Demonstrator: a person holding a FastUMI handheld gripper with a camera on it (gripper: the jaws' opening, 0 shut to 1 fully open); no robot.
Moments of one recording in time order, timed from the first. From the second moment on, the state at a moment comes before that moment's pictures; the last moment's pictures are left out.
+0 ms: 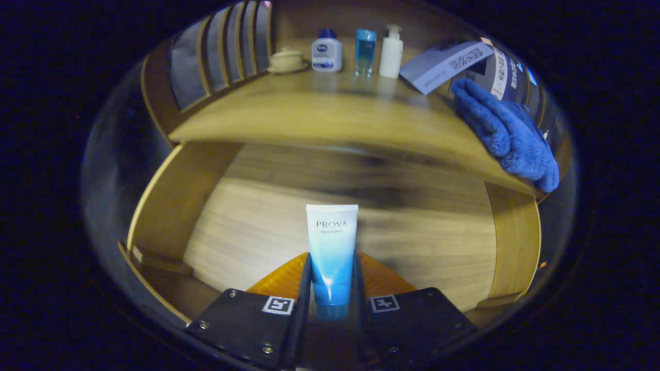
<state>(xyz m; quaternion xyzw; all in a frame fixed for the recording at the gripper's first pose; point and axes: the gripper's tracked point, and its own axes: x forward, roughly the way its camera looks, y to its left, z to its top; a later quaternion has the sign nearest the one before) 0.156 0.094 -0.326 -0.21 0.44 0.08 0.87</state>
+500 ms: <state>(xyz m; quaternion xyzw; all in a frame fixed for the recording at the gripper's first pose) 0.130 0.114 -0.206 -0.18 0.19 0.12 0.96</state>
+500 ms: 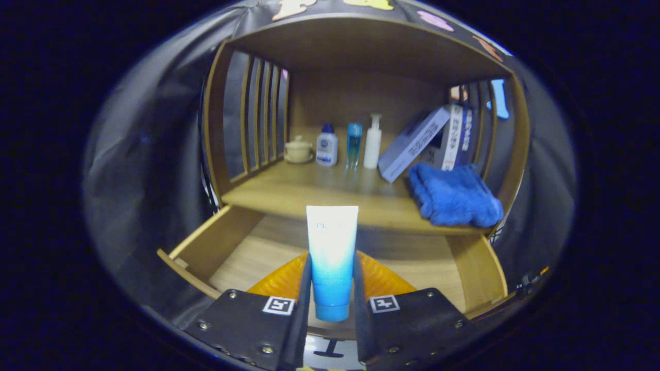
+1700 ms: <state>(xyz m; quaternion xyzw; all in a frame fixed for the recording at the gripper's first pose) 0.283 0.136 -0.166 -0.12 0.15 0.04 0.98</state>
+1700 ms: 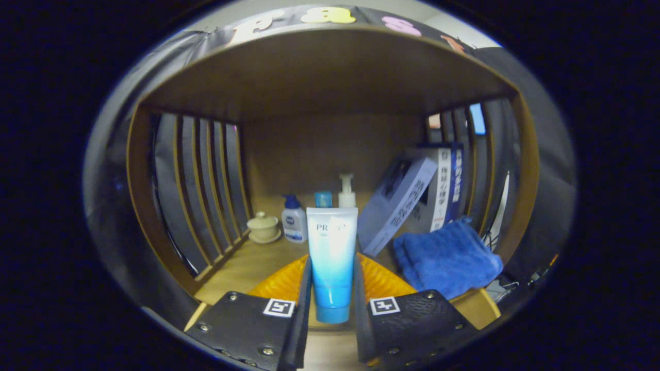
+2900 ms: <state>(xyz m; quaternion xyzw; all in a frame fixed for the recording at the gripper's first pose) 0.207 0.129 -0.170 -0.16 0.14 0.02 0.98</state>
